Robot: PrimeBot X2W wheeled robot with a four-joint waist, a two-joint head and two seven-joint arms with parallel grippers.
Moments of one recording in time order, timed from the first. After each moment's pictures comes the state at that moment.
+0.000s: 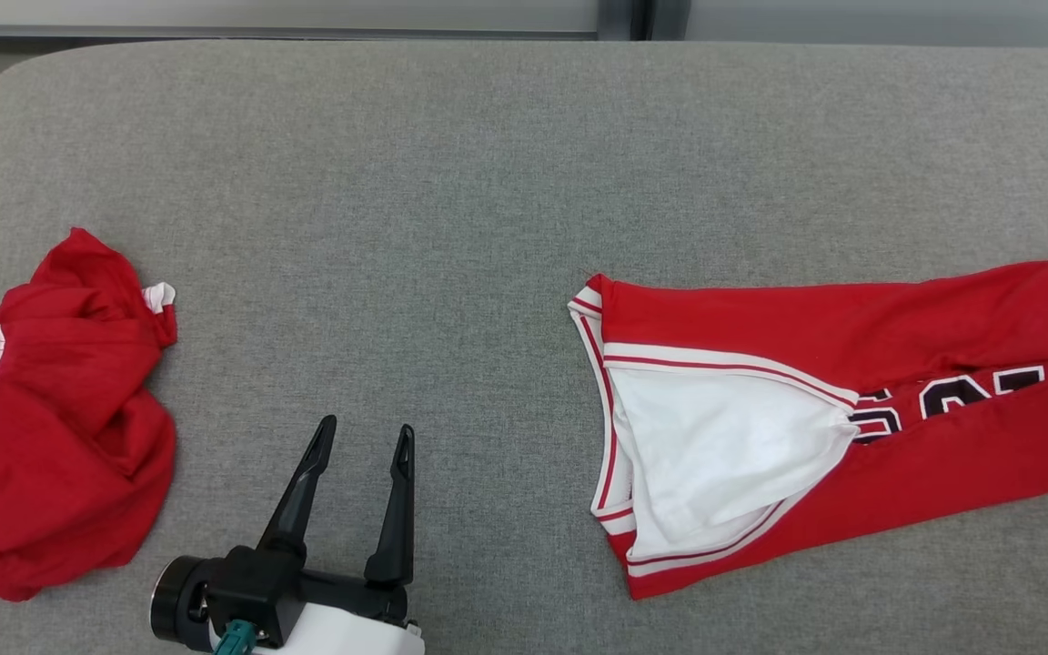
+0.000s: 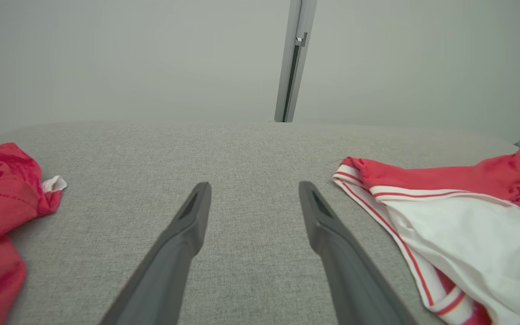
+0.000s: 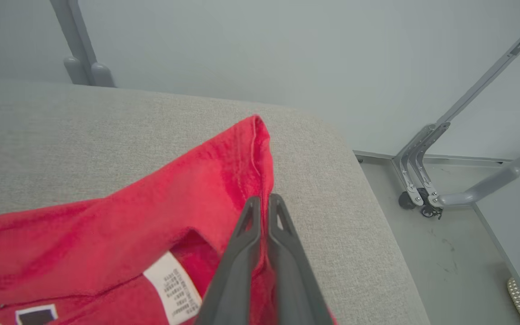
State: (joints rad) left arm 0.03 0.05 -0.26 0.00 -0.18 0.07 -0.26; right arm -0.32 -0.62 -0.17 0.39 0.36 0.13 0.27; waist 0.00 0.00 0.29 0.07
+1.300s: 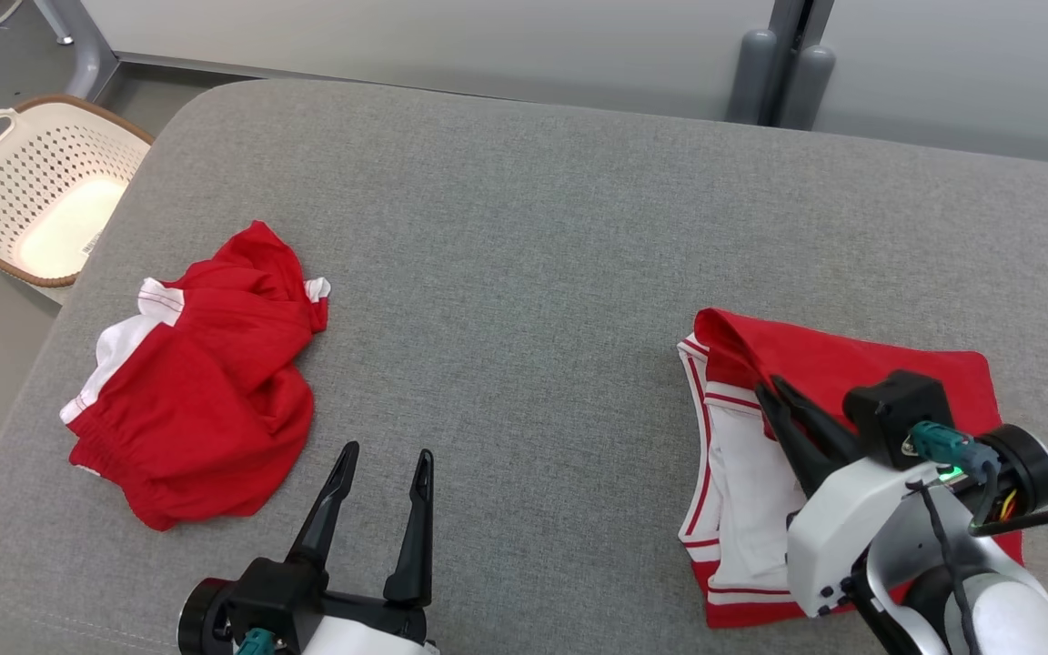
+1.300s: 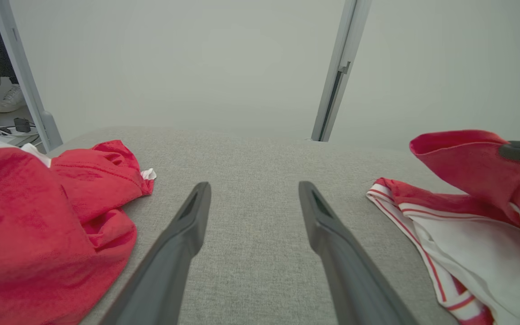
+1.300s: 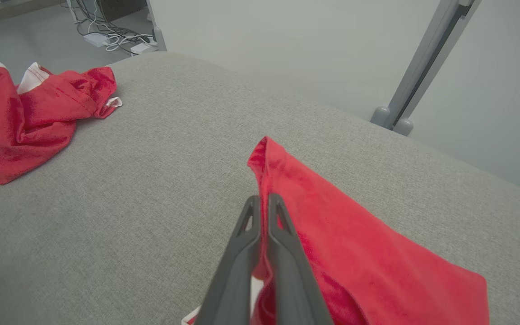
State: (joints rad) left arm 0.04 0.05 -0.31 0.05 -0.25 0.08 -0.26; right arm -0.13 -0.15 0.24 -0.19 0.10 0.13 0.53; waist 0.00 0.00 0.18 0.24
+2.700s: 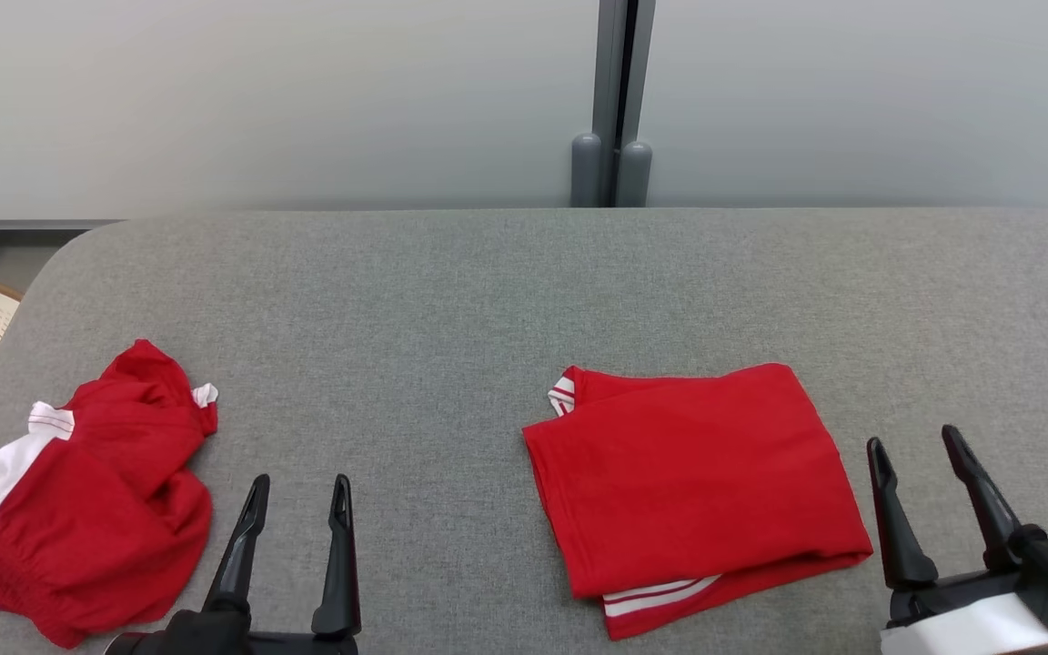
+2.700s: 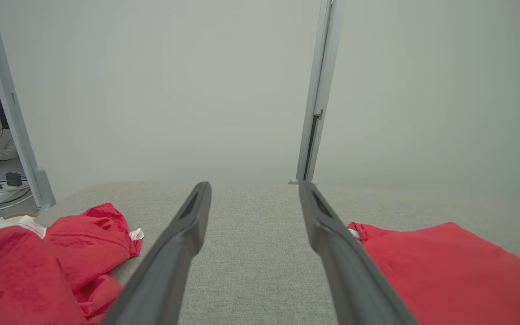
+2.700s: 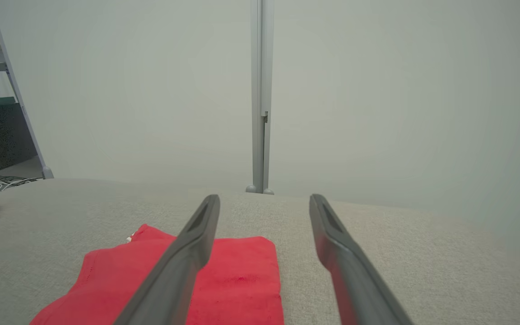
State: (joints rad) left arm 0.15 0.05 -0.18 -0.06 -0.19 0.11 -0.26; right arm 0.01 -0.19 0.09 0.15 0.17 0.13 -0.26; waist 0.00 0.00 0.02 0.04
